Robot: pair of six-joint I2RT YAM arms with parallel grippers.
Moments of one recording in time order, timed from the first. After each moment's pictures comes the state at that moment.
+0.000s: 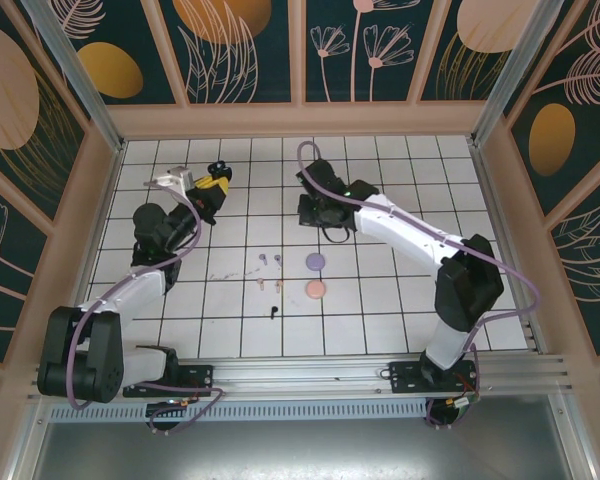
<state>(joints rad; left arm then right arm) -0.14 1.27 0.53 0.87 0.51 -0.42 0.74 1.72 1.47 -0.70 0.11 0.70</state>
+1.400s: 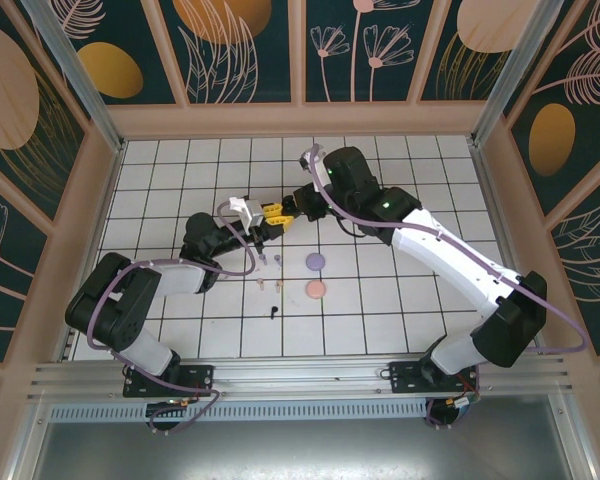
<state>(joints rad) -0.46 1.60 0.56 1.21 0.76 -0.07 0.77 1.46 1.40 -0.51 -0.05 0.18</state>
